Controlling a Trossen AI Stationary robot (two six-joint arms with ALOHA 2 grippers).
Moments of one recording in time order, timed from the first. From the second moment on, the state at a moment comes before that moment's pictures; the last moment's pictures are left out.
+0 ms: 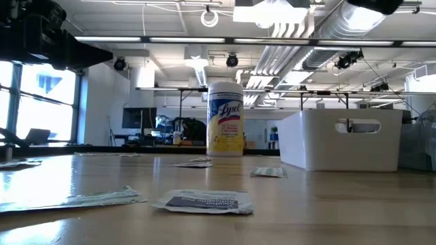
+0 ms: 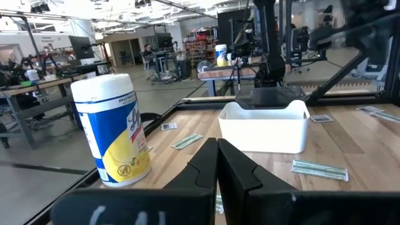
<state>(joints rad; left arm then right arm) -0.21 0.01 0.01 0.07 -0.49 0.15 0.63 1.47 1.22 -0.73 0.18 0.79</state>
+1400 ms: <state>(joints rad) -0.21 0.01 0.01 0.07 -0.48 0.15 0.72 1.77 0.98 -0.97 -0.10 1.84</state>
